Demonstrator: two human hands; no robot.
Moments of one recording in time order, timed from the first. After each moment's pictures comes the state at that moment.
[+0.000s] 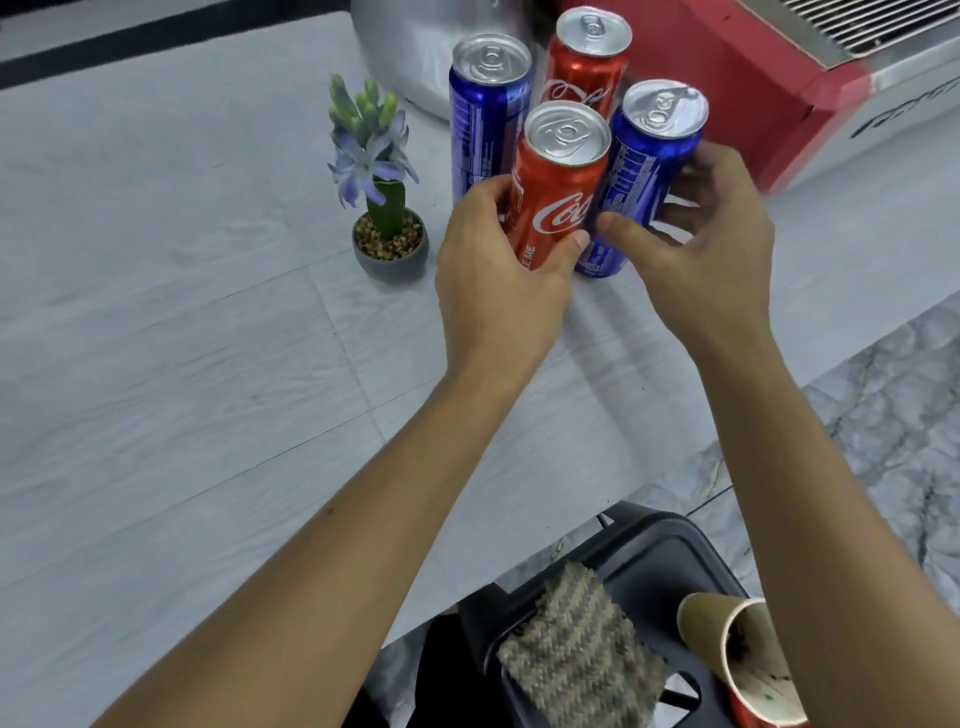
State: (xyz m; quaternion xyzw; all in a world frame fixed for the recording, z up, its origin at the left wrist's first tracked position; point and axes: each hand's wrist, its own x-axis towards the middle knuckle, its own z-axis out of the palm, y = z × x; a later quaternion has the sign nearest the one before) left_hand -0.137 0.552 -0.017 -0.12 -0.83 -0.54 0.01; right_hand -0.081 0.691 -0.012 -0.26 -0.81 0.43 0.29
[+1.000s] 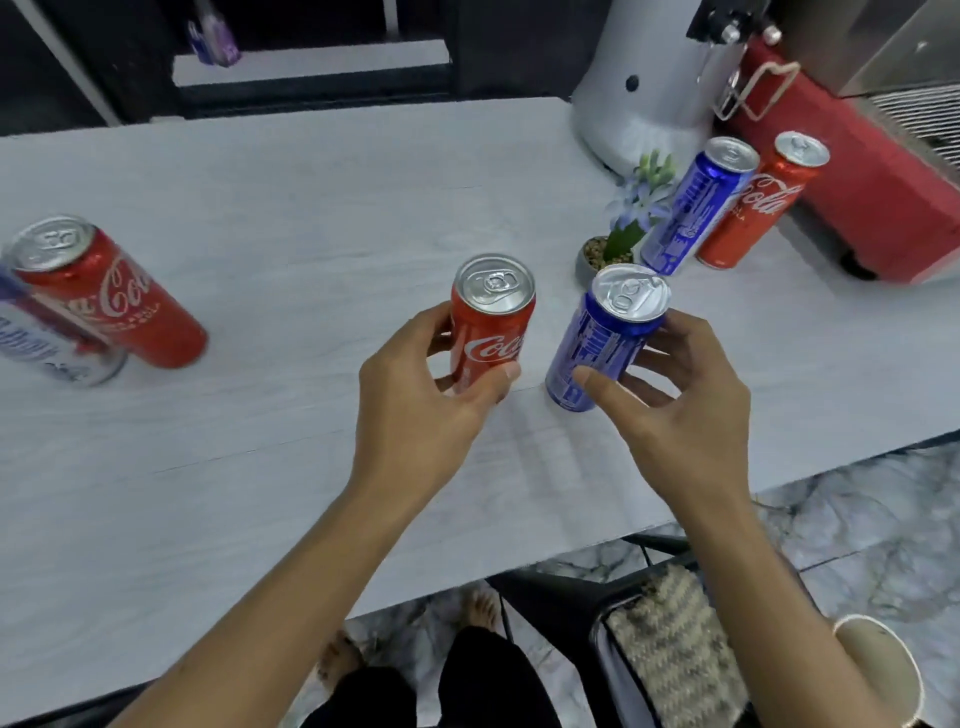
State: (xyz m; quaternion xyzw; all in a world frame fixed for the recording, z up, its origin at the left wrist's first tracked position) left_hand -0.090 0.279 0.007 -0.06 -0.82 -0.57 0.00; right_hand -0.027 0.476 0.003 -0.18 -0.81 0.52 0.21
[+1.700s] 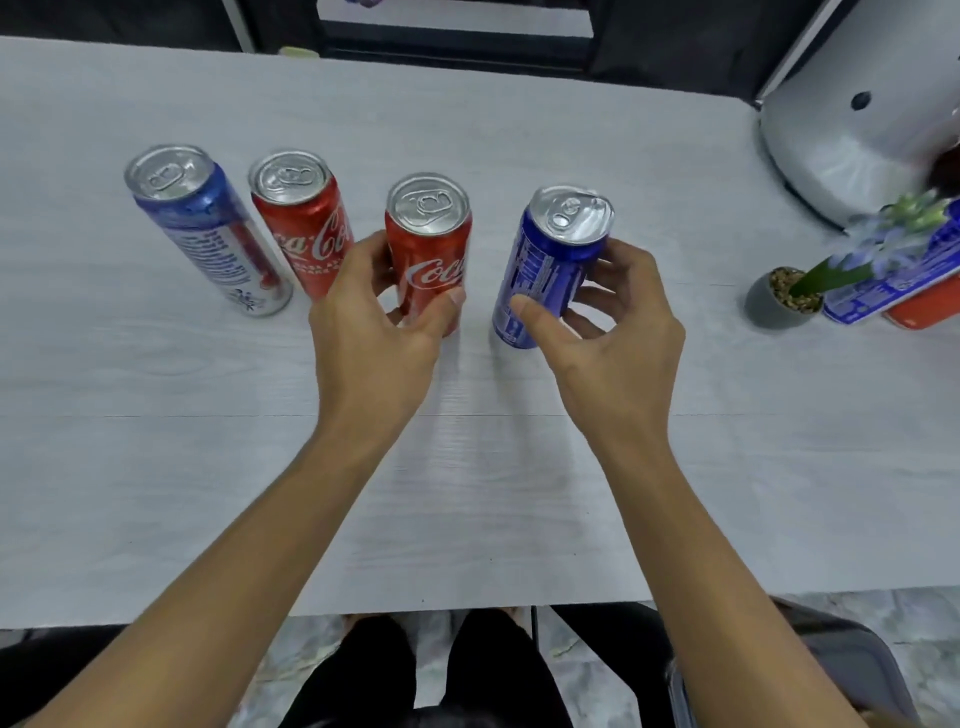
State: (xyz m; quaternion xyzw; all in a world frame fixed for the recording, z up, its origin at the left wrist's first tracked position) left_hand -0.142 0.139 0.002 0.09 -0.80 -0.58 0.13; right_hand -0.128 0.304 0.008 -0.10 -0.80 0.57 0.18
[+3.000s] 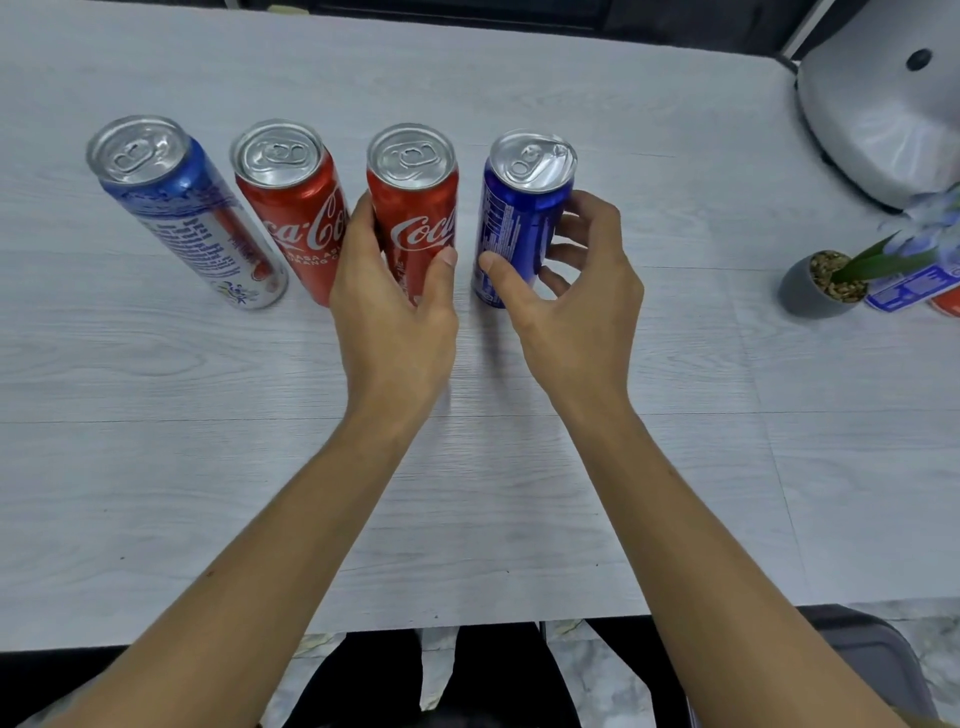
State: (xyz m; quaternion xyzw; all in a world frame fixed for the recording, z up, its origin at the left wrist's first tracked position) left_hand -0.167 0.149 -0.010 0.12 -0.81 -0.55 0.16; right_hand -0.172 0.273 -0.017 -0.08 -0.81 0.55 0.18
